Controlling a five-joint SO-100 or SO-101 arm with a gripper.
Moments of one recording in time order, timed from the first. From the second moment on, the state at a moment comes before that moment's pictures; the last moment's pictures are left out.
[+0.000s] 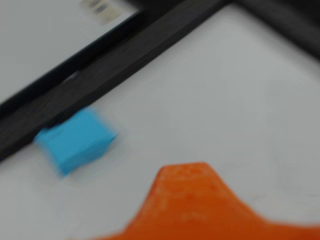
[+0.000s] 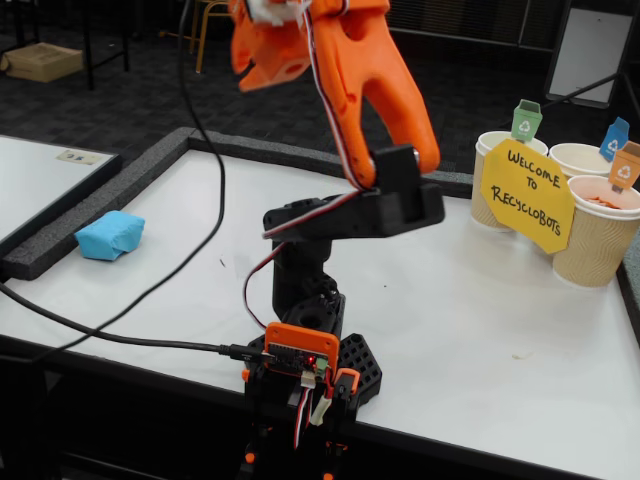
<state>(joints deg) -53.6 150.6 101.1 100.4 -5.4</state>
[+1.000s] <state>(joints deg) -83.0 140.7 105.6 100.4 -5.4</state>
